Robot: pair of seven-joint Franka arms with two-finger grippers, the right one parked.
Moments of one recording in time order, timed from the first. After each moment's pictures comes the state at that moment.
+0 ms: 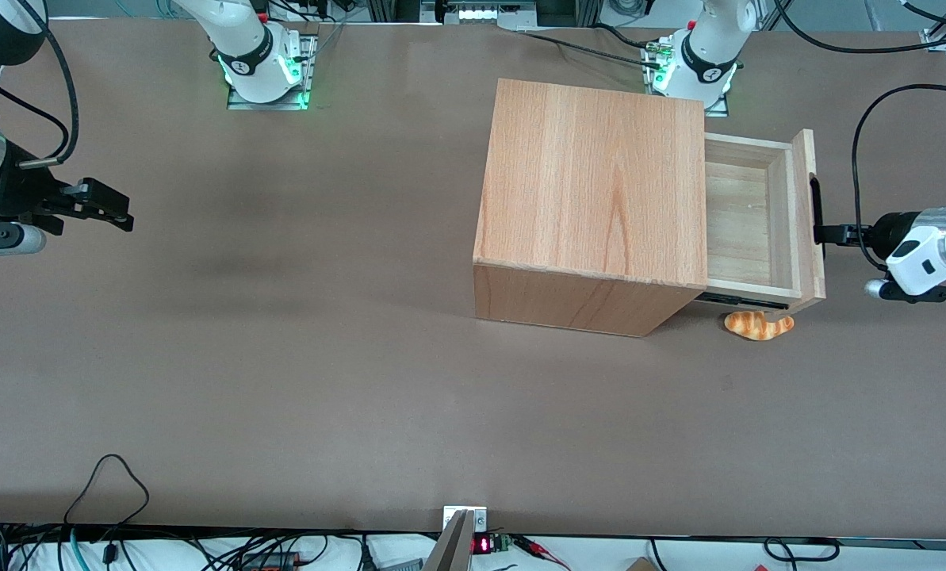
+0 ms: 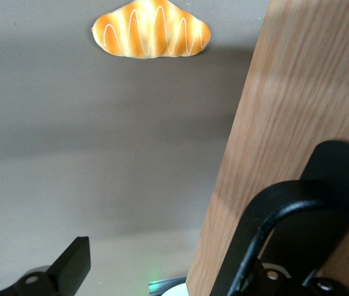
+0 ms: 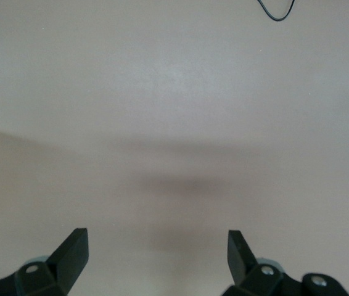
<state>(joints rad) 0.29 0.31 -0.03 -1.75 -0.10 1.59 0.28</state>
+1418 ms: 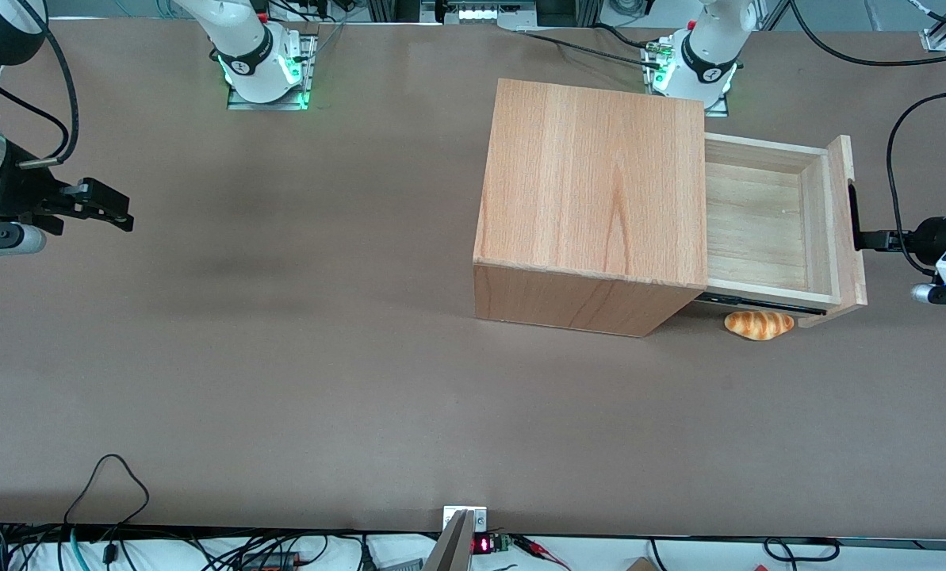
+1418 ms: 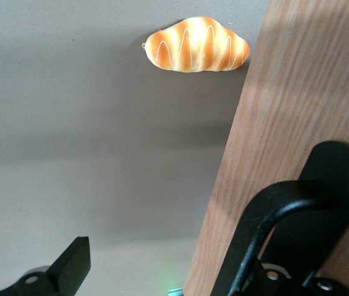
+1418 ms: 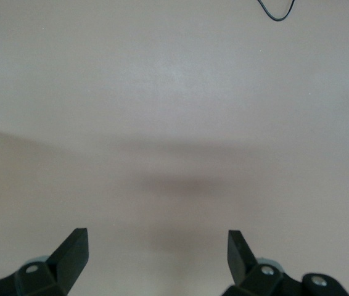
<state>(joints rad) 0.38 0.37 -0.03 -1.67 -0.10 1.59 0.37</state>
